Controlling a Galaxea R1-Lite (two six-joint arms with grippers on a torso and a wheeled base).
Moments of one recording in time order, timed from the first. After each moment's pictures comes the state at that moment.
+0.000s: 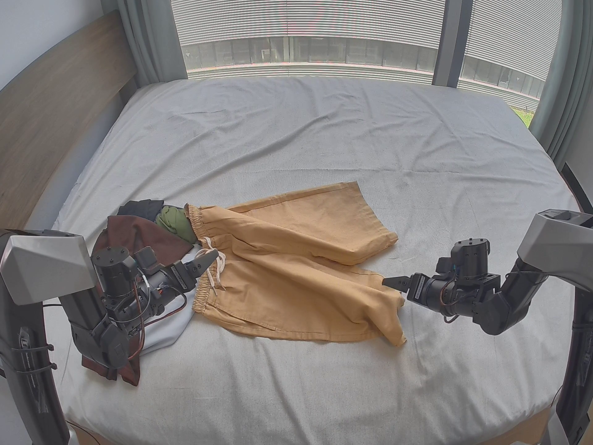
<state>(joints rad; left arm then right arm) -0.16 2.26 -0.55 -1.55 -0.30 -0.56 0.25 2.26 -0.76 -0.93 0.26 0.57</state>
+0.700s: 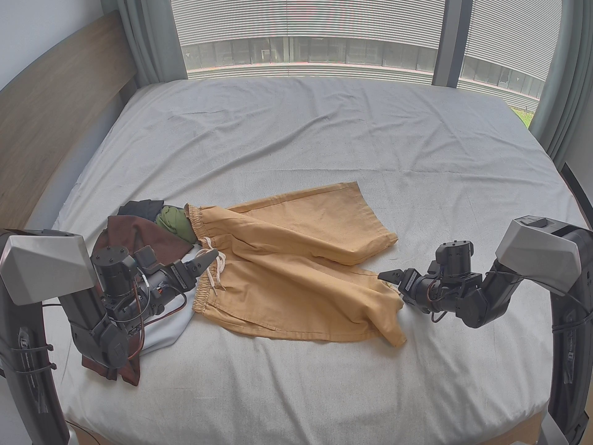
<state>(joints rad) -0.16 2.25 -0.55 -1.55 -0.30 -0.56 0.23 2.43 -0.96 -0.87 0.25 0.78</state>
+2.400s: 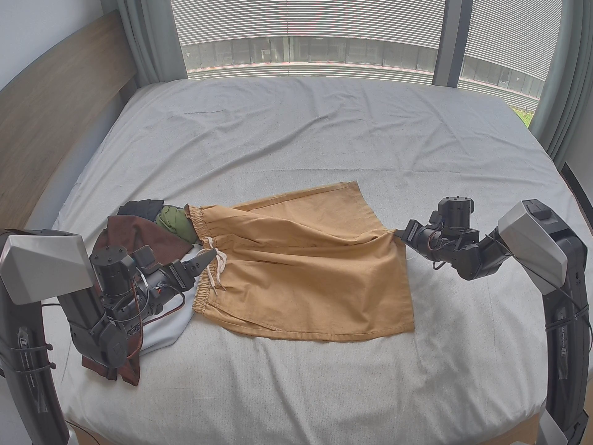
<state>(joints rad) -0.15 2.25 -0.55 -1.55 -0.30 -0.55 0.15 2.53 -1.47 -0.65 0.25 0.61</state>
